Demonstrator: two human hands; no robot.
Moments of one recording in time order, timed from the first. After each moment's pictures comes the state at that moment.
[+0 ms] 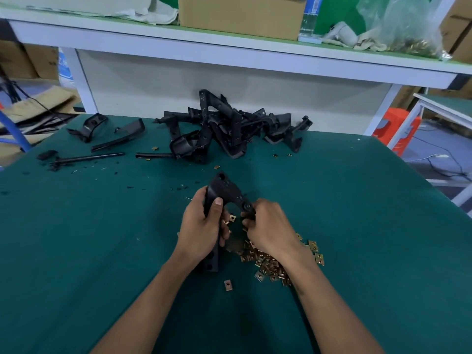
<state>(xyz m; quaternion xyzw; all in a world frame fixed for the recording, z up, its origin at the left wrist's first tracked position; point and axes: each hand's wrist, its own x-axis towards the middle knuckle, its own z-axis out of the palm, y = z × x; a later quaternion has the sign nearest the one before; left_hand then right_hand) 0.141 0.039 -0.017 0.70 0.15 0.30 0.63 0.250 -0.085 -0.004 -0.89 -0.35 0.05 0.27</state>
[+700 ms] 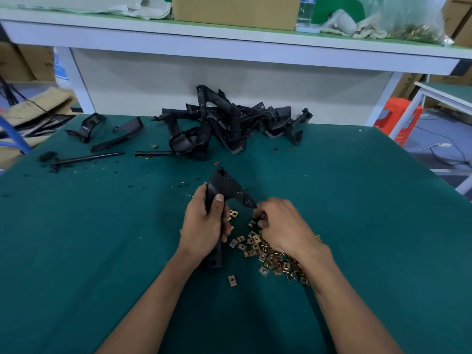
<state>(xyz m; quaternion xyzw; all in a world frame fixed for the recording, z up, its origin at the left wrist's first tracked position) 0.142 0.039 -0.016 0.70 0.16 0.29 0.63 0.254 -0.105 0.004 -0.90 -0.39 0.06 0.20</state>
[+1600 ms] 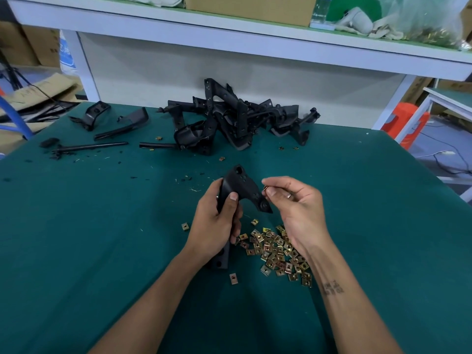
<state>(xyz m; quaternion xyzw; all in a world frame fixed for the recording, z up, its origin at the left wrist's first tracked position) 0.143 0.032 -0.020 0.69 0.09 0.29 0.66 0.244 -0.104 0.024 -0.61 -0.25 0.16 0.74</state>
